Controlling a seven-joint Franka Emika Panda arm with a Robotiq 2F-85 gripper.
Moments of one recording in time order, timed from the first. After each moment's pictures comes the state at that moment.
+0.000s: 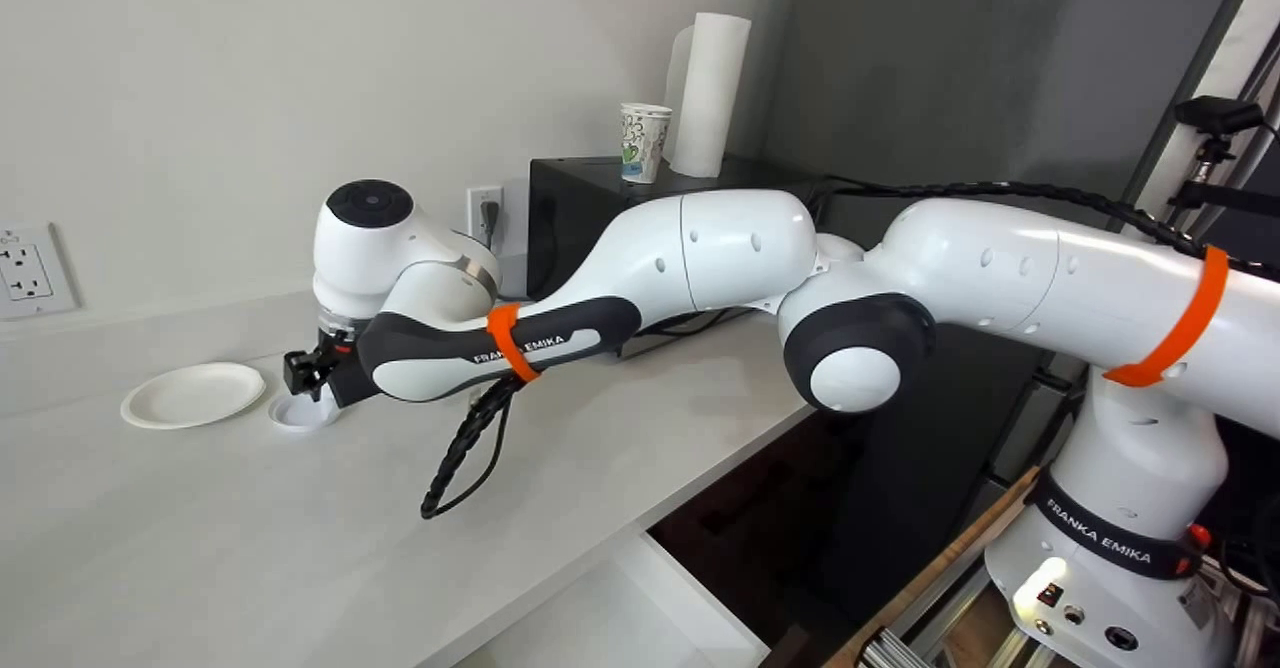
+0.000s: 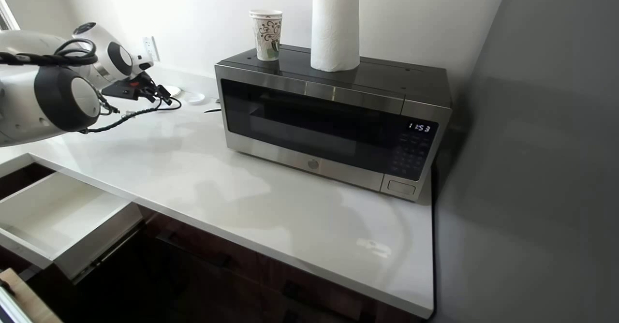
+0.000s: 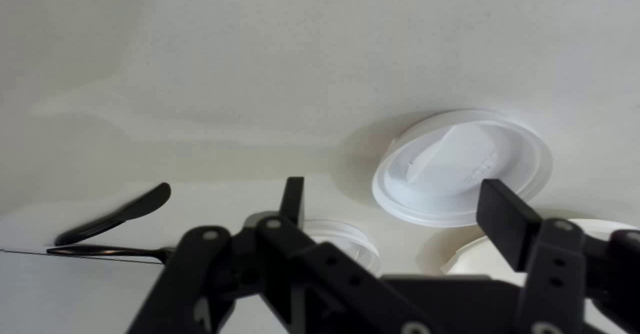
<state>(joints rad) 0.83 1.44 -0.16 -0.44 -0.27 2.29 0.75</state>
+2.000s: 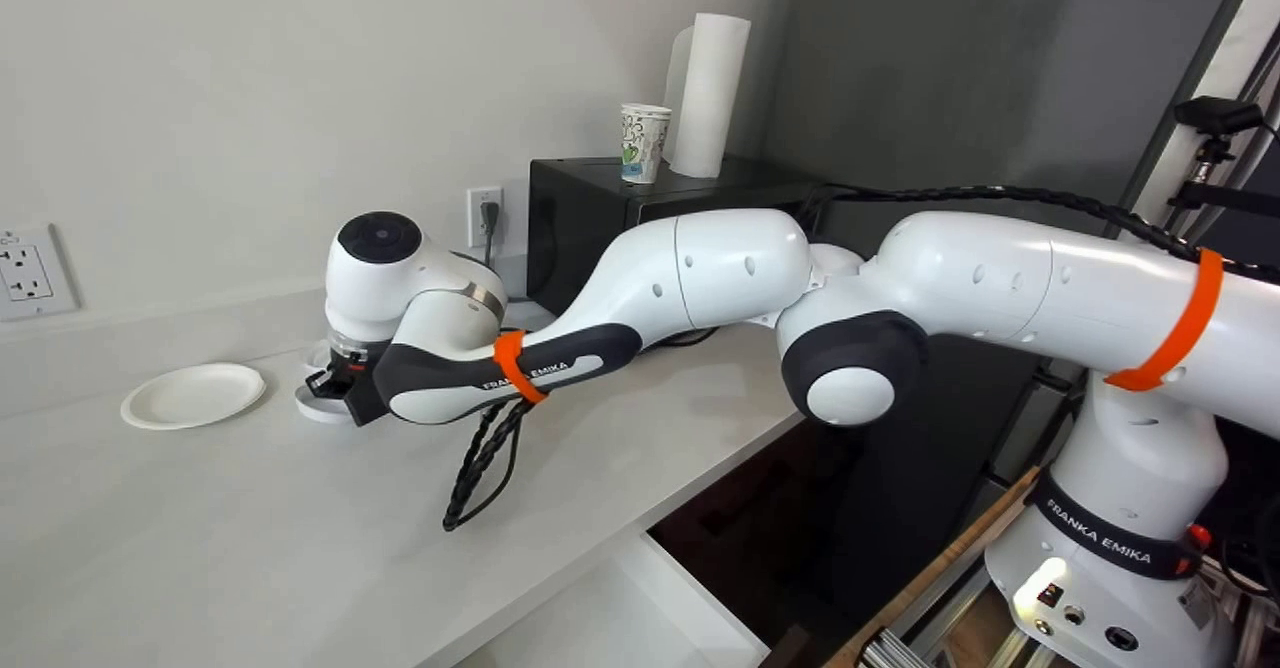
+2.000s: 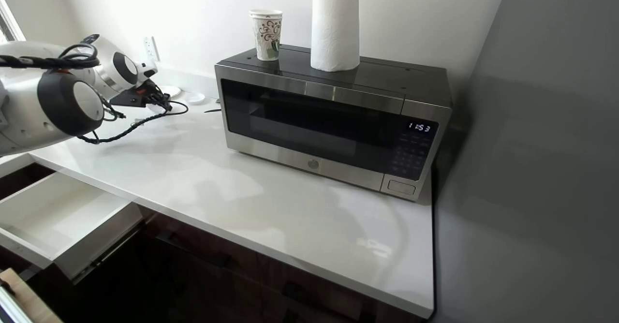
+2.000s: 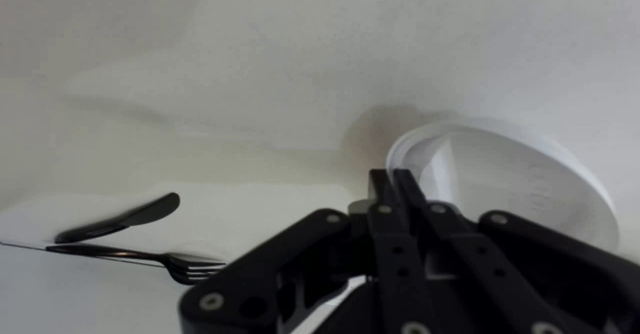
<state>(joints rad) 0.83 1.48 -0.22 -0.44 -0.27 2.34 0.73</state>
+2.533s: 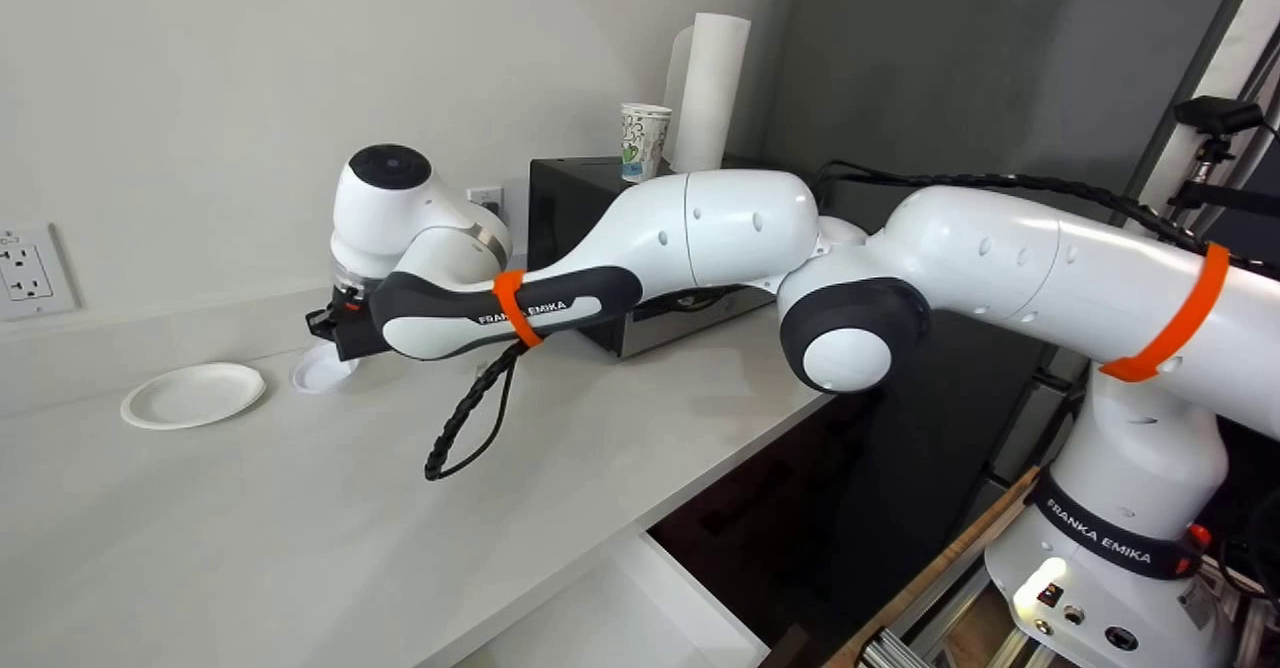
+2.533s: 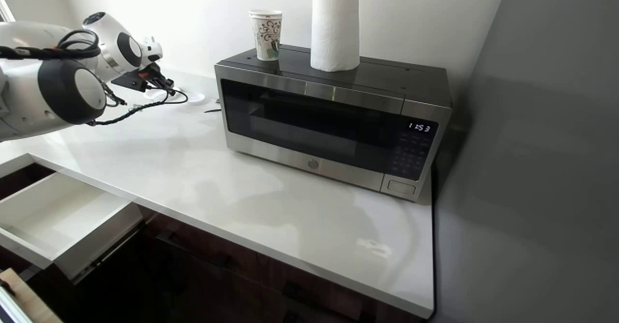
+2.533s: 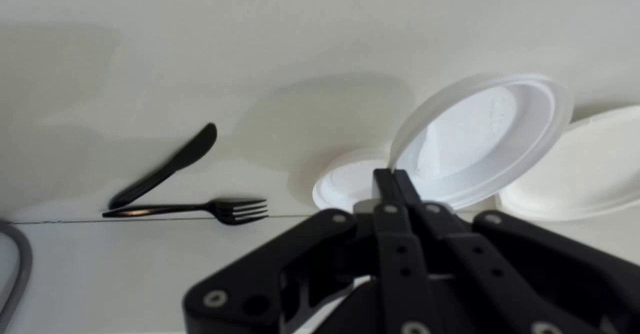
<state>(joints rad) 0.79 1.40 -0.20 -0.44 -0.24 2.31 0.83</state>
